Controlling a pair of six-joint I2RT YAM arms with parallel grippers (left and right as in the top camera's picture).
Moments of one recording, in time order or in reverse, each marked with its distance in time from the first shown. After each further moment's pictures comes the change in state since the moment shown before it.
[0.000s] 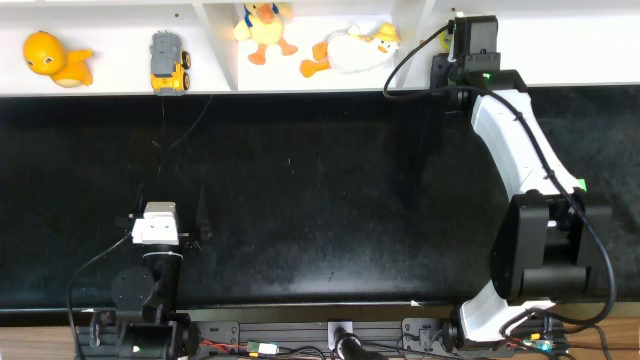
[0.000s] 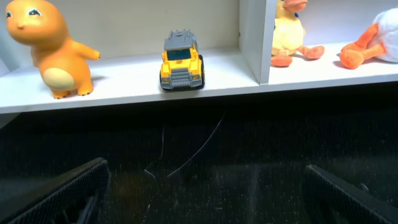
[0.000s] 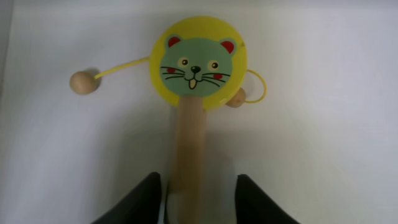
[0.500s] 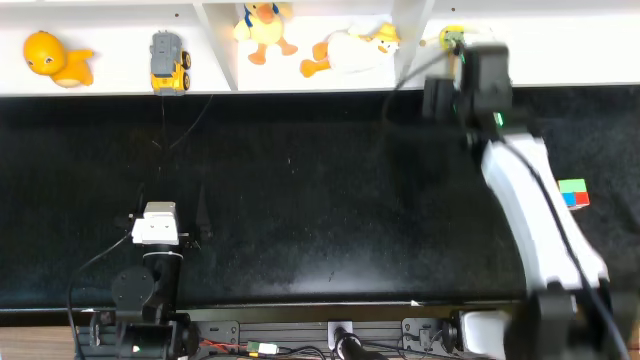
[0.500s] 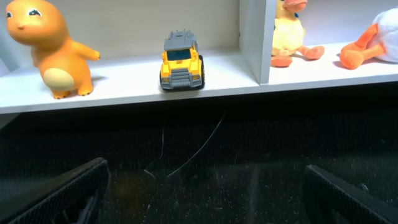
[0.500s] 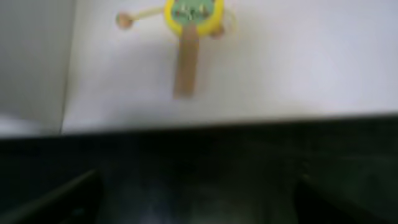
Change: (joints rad) left arm 0.000 0.000 0.000 0.000 0.000 0.000; right arm 0.019 -0.400 -0.310 -0.037 0.000 0.006
